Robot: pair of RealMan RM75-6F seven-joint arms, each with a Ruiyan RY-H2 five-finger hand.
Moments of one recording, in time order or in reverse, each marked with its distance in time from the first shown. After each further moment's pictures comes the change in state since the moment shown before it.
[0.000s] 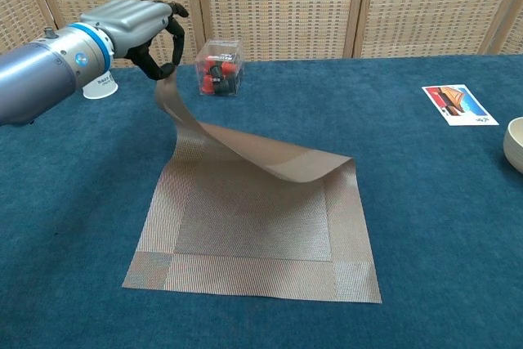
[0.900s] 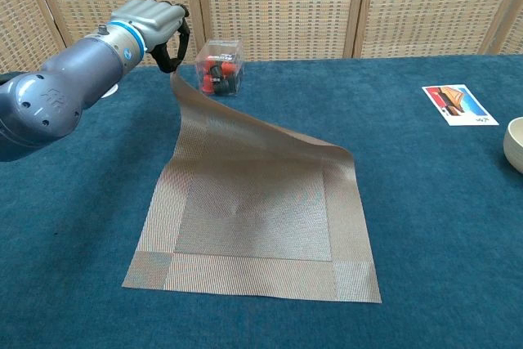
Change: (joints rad) left arm -0.213 -0.178 -0.011 0.431 -0.153 -0.070 0.038; right arm 0.006 -0.013 0.011 0.029 0.019 -0.030 -0.008
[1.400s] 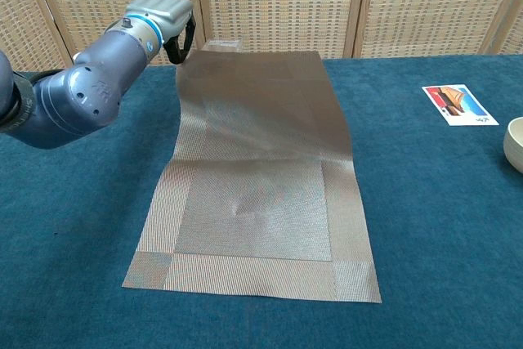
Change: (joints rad) left arm -0.135 -0.137 -0.045 0.296 -0.039 -0.058 -0.014; right arm 0.008 -0.014 0.004 0.031 0.015 -0.030 -0.002
